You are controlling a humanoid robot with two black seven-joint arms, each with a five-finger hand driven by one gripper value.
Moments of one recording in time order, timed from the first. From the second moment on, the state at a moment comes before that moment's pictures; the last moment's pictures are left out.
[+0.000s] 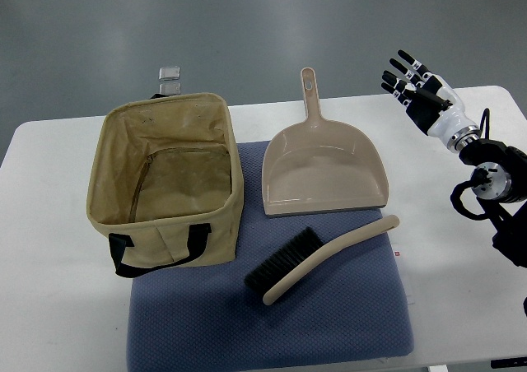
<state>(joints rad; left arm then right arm) 0.01 0.00 -0.11 -0.12 -0.07 -0.04 0.07 0.63 -0.23 1.12 0.67 -0.43 0.34 0.20</state>
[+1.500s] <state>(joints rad) 0.01 0.00 -0.11 -0.12 -0.07 -0.04 0.07 0.67 -0.31 0.98 0.75 -0.61 0.43 0.27</state>
